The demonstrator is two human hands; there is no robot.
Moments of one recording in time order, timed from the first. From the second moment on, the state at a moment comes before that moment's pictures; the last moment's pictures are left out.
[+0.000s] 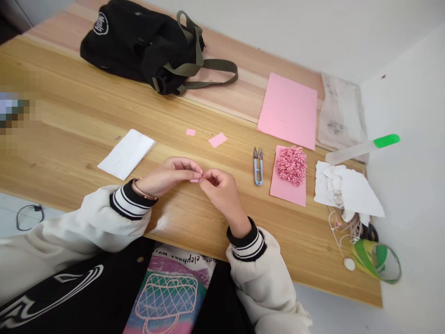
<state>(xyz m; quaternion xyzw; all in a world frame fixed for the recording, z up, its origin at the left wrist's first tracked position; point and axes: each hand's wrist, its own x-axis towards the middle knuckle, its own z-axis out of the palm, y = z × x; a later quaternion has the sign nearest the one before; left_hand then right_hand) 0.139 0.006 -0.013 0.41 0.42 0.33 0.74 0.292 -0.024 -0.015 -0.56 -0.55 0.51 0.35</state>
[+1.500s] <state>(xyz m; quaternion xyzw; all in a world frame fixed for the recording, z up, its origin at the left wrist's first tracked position) 0.141 0.006 -0.017 0.42 0.41 0.36 0.72 0.292 -0.024 -0.015 -0.55 -0.56 0.51 0.35</state>
